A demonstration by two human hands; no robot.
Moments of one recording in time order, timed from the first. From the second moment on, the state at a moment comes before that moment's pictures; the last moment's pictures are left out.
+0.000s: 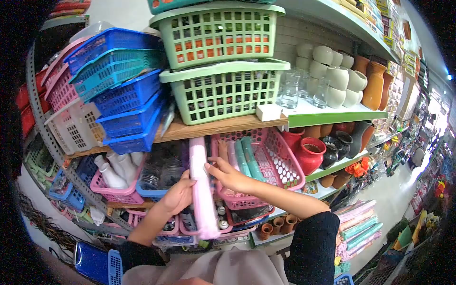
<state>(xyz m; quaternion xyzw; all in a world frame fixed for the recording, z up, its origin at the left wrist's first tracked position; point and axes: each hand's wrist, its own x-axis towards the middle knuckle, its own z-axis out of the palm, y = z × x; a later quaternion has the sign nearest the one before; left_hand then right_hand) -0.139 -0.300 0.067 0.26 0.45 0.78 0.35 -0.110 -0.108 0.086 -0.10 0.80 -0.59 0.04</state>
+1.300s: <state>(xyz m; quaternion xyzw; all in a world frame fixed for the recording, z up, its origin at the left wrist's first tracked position) -0.219 -0.083 -0.022 0.64 0.76 -0.03 0.07 -0.340 0.139 -0.102 0.15 0.93 -0.24 0.22</state>
